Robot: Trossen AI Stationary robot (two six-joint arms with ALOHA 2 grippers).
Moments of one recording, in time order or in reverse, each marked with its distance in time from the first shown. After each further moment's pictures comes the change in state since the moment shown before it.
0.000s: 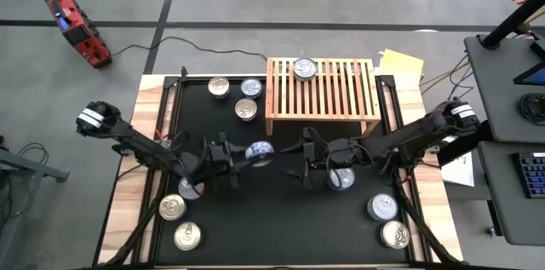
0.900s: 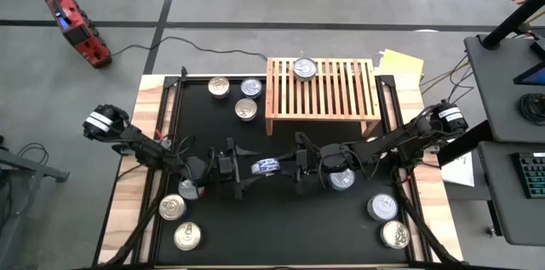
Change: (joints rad) left arm -0.001 0.117 0.002 0.082 0.149 0.180; right arm -0.006 0.135 0.000 0.175 -0.002 -0.101
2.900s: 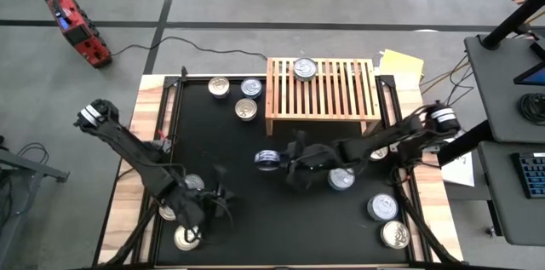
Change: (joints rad) left arm -0.315 -0.129 0.334 -1.305 -0.065 -0.098; right arm -0.061 0.058 0.060 -0.306 0.045 0.308
